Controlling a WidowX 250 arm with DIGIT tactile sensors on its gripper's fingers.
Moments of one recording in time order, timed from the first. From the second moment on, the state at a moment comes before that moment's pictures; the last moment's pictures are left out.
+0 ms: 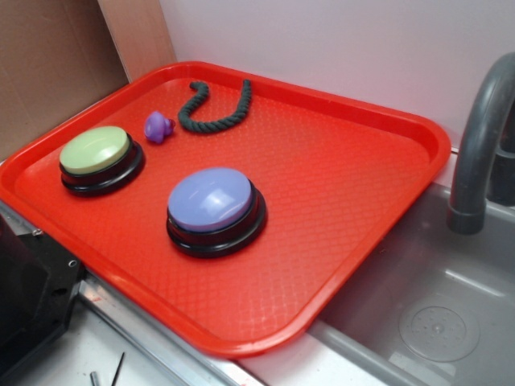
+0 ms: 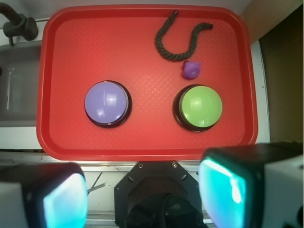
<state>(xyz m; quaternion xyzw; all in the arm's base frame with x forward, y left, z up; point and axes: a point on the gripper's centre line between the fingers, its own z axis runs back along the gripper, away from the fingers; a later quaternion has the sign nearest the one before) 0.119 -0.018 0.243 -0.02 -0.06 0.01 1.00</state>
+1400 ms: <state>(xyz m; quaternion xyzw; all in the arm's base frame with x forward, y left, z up) 0.172 0.074 0.170 -0.02 -0.11 0.03 0.99</state>
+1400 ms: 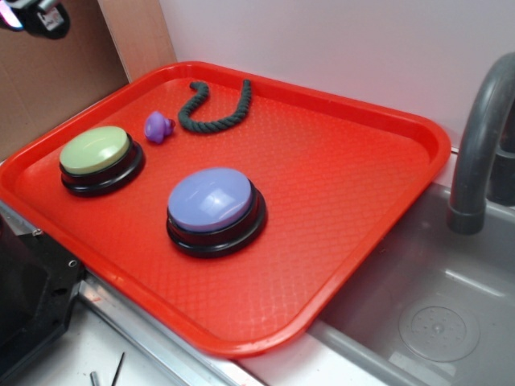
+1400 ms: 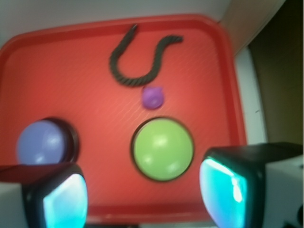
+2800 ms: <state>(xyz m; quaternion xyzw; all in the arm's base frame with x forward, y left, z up) 0.254 0.080 0.025 0.06 0.00 0.06 1.00</state>
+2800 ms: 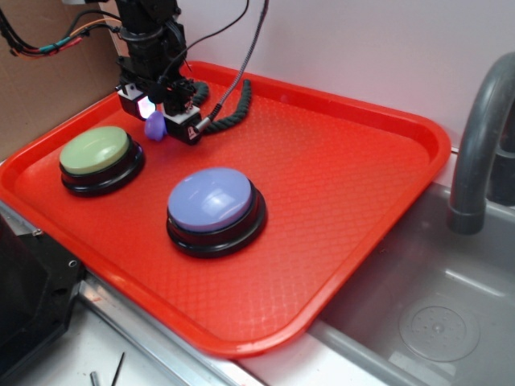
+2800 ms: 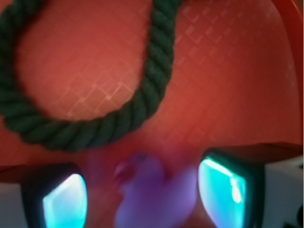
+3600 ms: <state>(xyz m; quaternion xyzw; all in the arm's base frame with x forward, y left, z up) 0.243 0.086 0.023 0.04 0.02 0.09 1.00</state>
